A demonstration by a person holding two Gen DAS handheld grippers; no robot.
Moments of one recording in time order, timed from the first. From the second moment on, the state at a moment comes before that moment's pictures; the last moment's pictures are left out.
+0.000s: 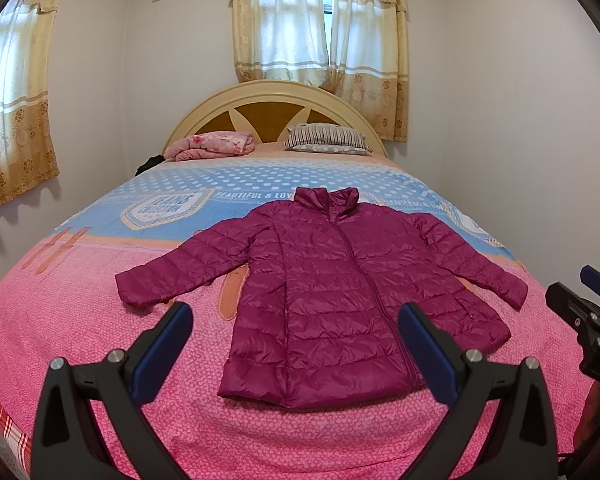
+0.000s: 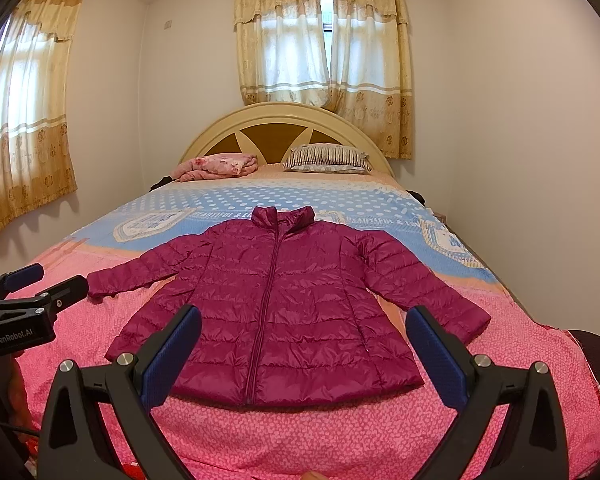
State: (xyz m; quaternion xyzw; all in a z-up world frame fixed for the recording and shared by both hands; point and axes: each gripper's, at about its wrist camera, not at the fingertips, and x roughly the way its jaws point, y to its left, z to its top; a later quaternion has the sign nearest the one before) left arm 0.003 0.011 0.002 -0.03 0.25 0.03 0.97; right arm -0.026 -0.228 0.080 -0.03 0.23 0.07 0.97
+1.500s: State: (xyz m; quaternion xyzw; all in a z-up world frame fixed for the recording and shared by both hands) left arm 0.032 0.011 -0.027 -0.01 0.27 0.03 0.96; right arm 0.015 -0.242 0.026 -0.03 0.29 0.07 0.95
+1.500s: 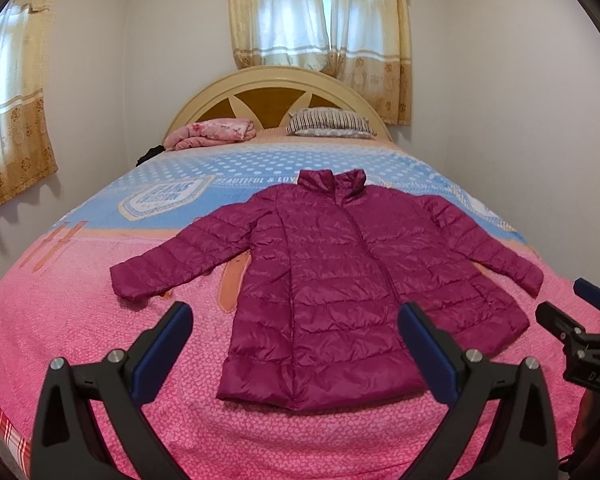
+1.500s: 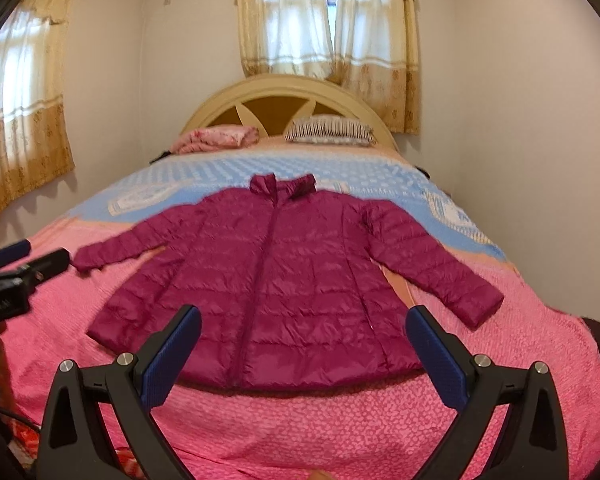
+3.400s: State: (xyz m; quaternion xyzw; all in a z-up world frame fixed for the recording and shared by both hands) left arm 0.156 0.043 -0.093 0.01 0.32 0.08 0.94; right arm 0.244 -0.531 0.043 0.08 0.34 -0.11 0.93
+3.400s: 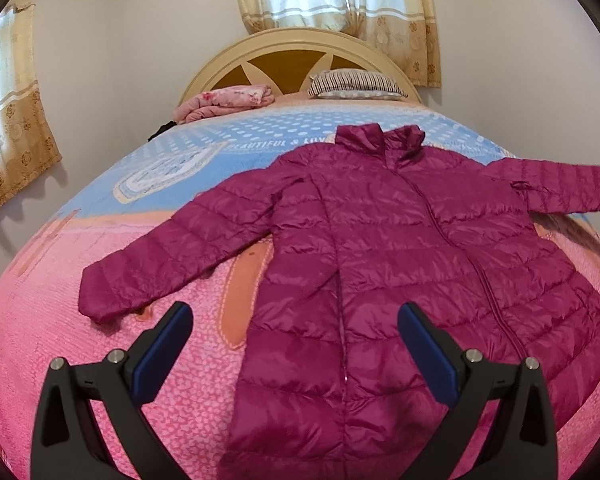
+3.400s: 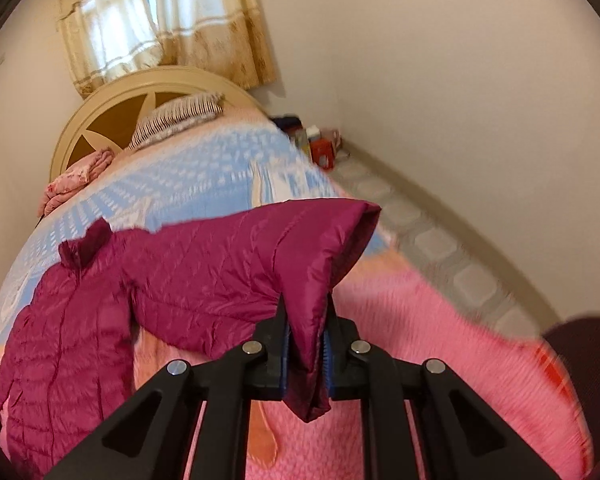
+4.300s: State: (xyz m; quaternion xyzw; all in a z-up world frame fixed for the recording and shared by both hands) left arm 0.138 0.074 -0.081 -0.02 0.31 0.08 0.95; right arm 0.239 -0.304 0.129 -0.18 0.21 0.03 0.96
